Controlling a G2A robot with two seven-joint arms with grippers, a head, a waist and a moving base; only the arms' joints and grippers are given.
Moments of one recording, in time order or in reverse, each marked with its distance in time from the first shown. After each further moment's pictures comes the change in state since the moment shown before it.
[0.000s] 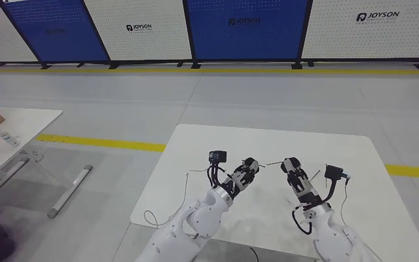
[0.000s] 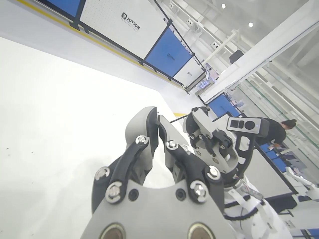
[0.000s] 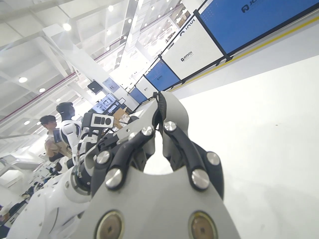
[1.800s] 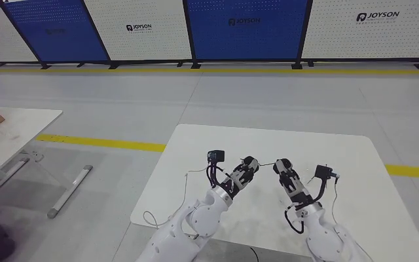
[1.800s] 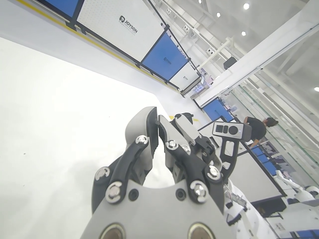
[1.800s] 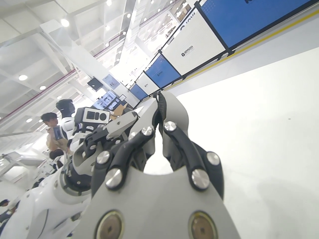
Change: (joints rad) left arm 0.008 -0.009 -0.014 -0.003 -0.051 -0.027 0.013; right arm 0.017 -0.058 -0.020 0.056 -0.005 -0.029 0.020
